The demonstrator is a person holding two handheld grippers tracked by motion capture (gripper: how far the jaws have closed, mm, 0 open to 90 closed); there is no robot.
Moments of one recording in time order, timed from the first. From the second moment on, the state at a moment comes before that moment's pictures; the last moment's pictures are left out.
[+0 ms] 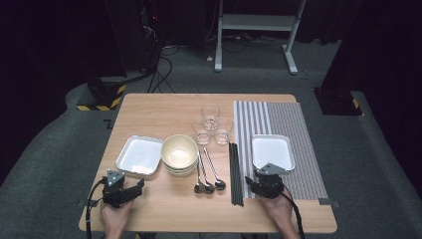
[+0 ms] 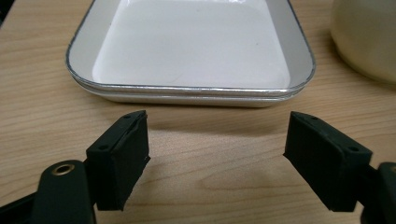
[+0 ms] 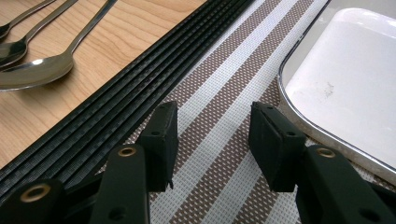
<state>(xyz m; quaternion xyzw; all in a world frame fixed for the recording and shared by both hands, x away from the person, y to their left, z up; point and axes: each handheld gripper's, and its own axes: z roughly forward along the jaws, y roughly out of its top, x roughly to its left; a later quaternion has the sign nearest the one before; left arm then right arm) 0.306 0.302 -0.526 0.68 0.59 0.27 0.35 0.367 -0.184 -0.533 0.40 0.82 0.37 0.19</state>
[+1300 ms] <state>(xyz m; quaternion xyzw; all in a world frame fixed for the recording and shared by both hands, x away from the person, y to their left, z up) 0.322 0.291 -0.478 0.71 0.52 0.24 0.41 0.367 -0.184 -0.533 0.40 0.82 0.37 0.19</state>
